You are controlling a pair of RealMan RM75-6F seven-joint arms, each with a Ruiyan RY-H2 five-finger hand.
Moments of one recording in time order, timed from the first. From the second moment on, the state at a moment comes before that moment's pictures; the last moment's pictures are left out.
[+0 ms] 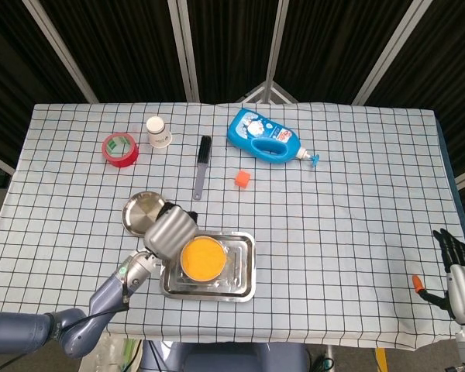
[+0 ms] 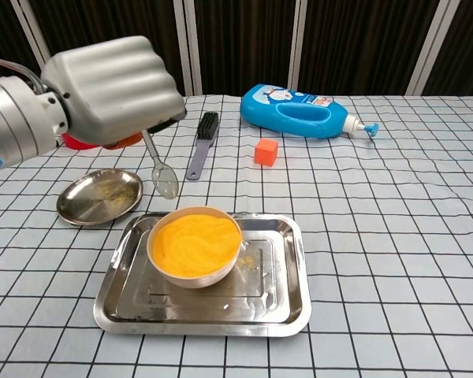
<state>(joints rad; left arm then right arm) -0.85 -1.48 -0.06 -1.78 1.20 1.21 1.40 0.01 -1.05 0.08 -1.75 -1.37 1.44 0.14</state>
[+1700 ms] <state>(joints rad) -0.69 -1.67 -0.19 -1.37 0.78 1.26 1.04 0.01 -1.05 0.08 -1.76 -1.36 1.42 0.15</state>
